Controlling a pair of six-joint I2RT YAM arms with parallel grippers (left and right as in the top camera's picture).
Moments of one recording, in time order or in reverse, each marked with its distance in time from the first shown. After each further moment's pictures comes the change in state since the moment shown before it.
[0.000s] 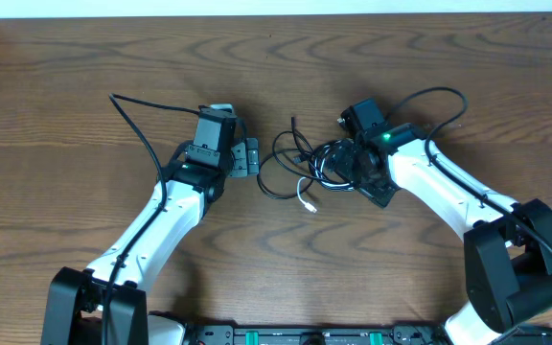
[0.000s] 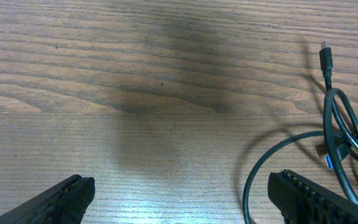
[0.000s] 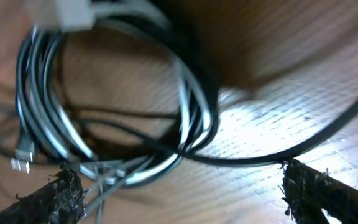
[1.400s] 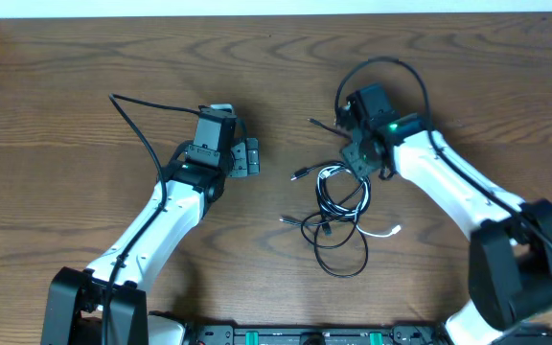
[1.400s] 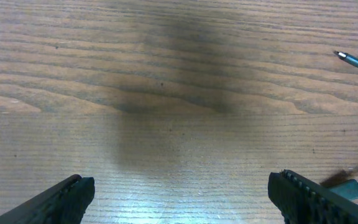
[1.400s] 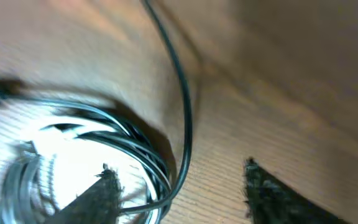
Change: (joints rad) left arm 0.000 0.000 0.000 0.000 0.000 0.000; right arm -0.035 -0.019 0.066 0.071 0.123 -1.246
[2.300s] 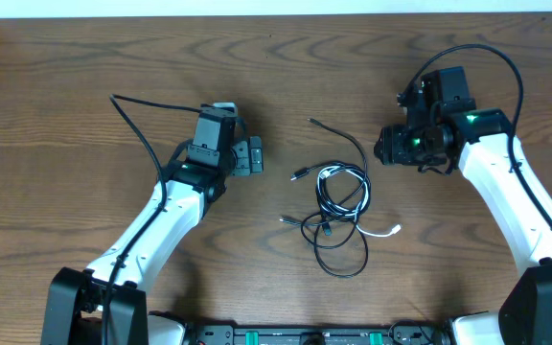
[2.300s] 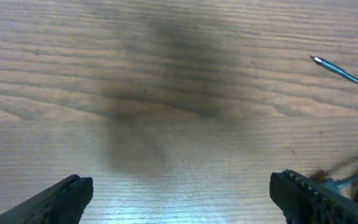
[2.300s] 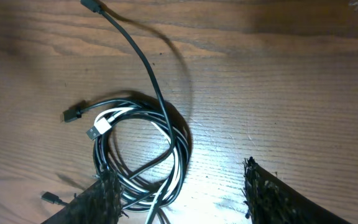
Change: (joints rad) left arm 0.000 -0.001 0.000 0.027 0.050 -0.003; right arm -0.239 -0.165 0.003 -0.169 -0.307 0.290
